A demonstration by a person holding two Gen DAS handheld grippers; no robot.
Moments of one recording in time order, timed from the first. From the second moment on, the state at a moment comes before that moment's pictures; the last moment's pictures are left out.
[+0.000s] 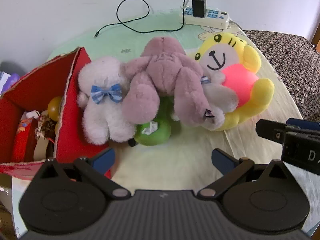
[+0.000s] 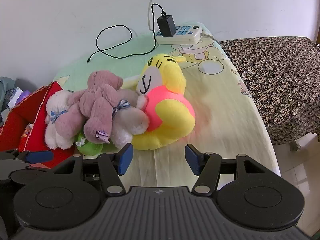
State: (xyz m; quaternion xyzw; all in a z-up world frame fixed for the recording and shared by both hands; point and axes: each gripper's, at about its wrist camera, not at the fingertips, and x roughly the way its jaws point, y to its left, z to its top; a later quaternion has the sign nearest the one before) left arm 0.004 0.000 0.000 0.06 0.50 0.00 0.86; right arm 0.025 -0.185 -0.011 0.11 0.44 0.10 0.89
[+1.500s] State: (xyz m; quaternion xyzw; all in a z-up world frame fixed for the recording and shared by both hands) left arm 0.033 -0.019 0.017 0.07 0.48 -0.04 0.87; right arm 0.076 -0.217 0.004 0.19 0.38 0.13 0.90
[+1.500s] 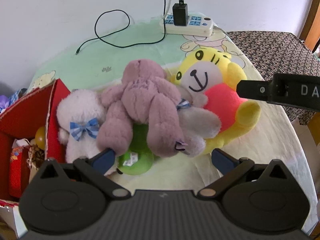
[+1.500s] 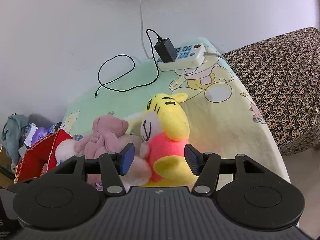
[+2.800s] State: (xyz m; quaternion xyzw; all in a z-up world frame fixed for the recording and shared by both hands) left arm 0.029 0.025 0.025 0.01 0.44 -0.12 0.89; right arm 0.103 -0.164 -0.018 0.23 0.41 0.31 0.83
